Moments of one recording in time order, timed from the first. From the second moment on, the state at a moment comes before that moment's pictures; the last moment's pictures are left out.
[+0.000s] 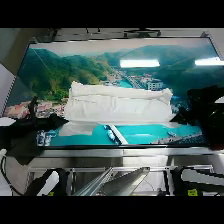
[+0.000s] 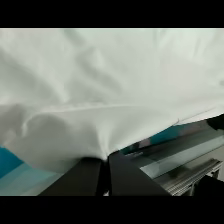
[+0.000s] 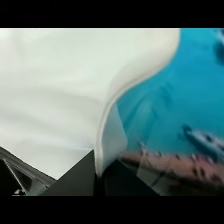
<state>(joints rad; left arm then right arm) 0.43 -1.01 0.69 0.70 -1.32 -1.10 -0.47 -1.42 0.93 -0.86 1.44 1.18</state>
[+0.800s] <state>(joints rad) 0.15 -1.83 1.56 0.76 -1.29 -1.11 -0.34 -1.72 1.16 -0.63 1.05 1.01</state>
